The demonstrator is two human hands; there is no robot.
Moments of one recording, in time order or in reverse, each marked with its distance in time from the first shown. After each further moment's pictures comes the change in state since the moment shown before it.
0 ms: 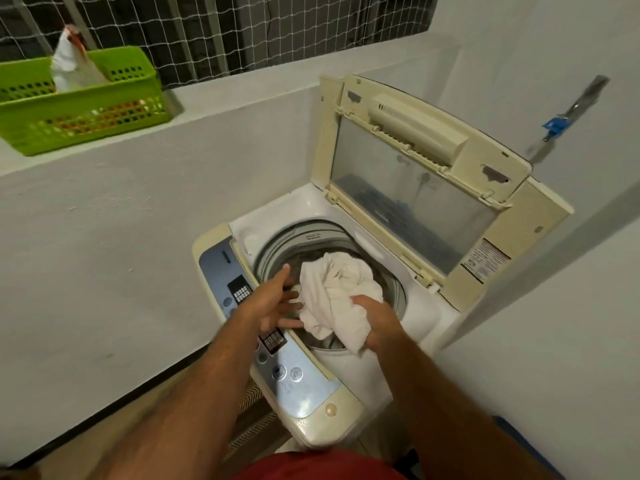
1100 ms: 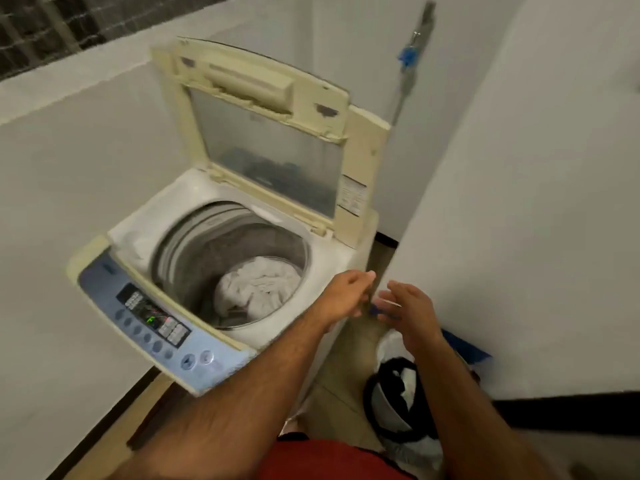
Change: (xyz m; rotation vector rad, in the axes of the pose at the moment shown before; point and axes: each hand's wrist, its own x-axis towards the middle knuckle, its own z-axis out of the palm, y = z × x) left_hand -0.018 -0.105 0.258 0.622 -0.354 0.192; right_hand -0.119 0.015 -0.211 0.160 0.259 -0.304
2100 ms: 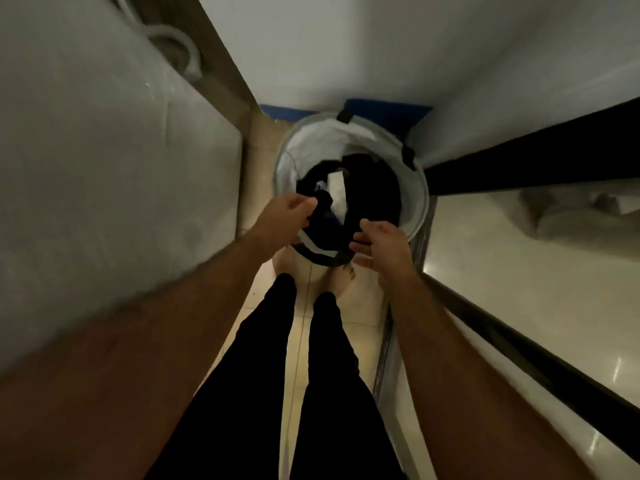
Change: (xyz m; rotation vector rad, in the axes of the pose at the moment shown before) left_hand 0.176 -0.261 0.216 0.374 -0.248 -0.361; right_hand 0.096 0.287 -0.249 0.168 0.345 0.523
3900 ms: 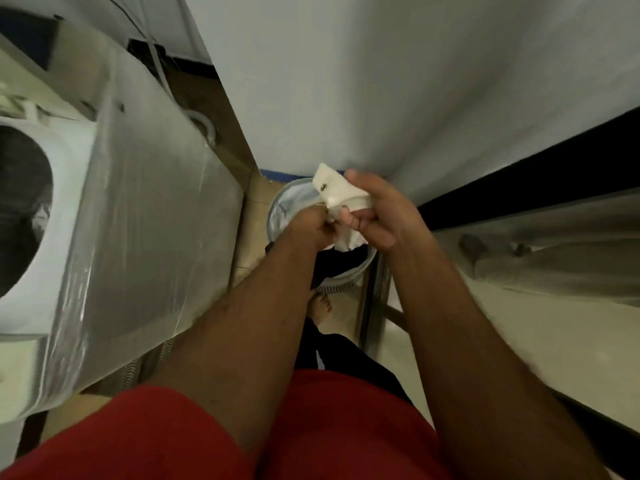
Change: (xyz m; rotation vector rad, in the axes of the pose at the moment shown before) left_hand -0.142 0.160 0.034 -0.717 0.142 -0.306; right_hand -0.190 -0.177 -0.004 0.331 -0.291 -0.140
